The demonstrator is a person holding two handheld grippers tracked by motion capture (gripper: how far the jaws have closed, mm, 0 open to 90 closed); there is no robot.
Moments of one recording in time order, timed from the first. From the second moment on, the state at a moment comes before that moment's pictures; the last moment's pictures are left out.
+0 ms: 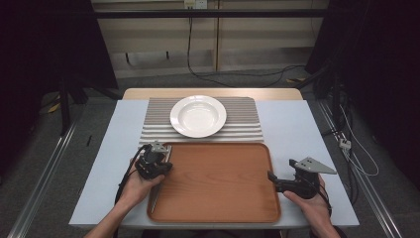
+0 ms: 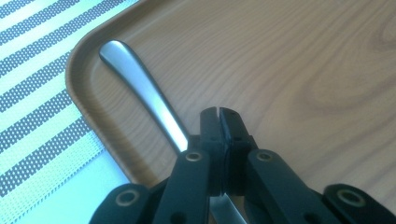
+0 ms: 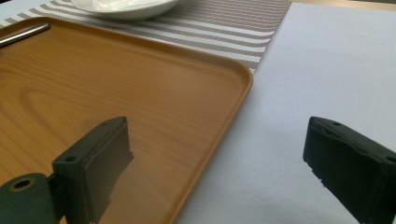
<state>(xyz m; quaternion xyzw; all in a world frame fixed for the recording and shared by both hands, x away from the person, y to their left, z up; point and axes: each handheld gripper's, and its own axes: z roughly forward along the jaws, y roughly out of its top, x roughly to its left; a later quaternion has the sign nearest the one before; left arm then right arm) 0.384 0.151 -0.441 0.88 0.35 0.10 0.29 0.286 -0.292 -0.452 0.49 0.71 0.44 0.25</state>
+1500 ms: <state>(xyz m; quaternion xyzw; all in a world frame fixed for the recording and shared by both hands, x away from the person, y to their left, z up) 0.374 0.154 -0.435 0.85 0.36 0.13 0.36 0.287 -0.292 -0.452 0.50 0.71 0.44 0.25</state>
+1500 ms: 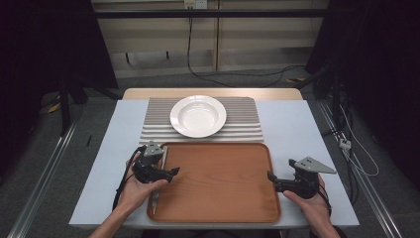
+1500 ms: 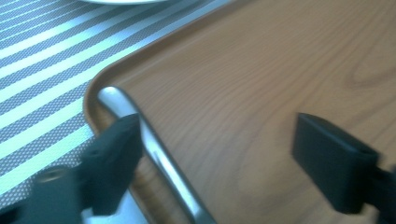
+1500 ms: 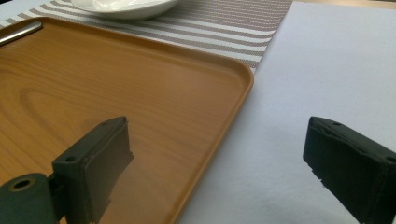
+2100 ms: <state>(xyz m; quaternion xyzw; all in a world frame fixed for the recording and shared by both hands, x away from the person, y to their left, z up) 0.358 0.164 -0.414 0.82 0.36 0.18 0.41 0.287 -0.292 -0.453 0.50 0.71 0.44 0.25</state>
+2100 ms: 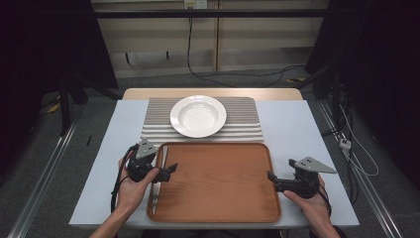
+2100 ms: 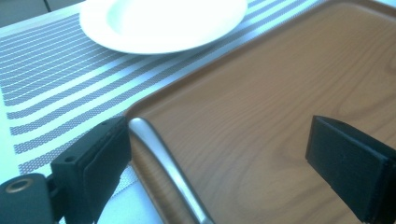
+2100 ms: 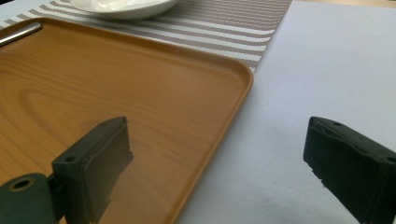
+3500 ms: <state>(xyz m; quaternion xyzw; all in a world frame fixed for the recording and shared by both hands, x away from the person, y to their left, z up) 0.323 0.216 -0.440 0.79 0.43 0.20 0.40 0.282 -0.296 -0.452 0.50 0.70 0.43 0.25</state>
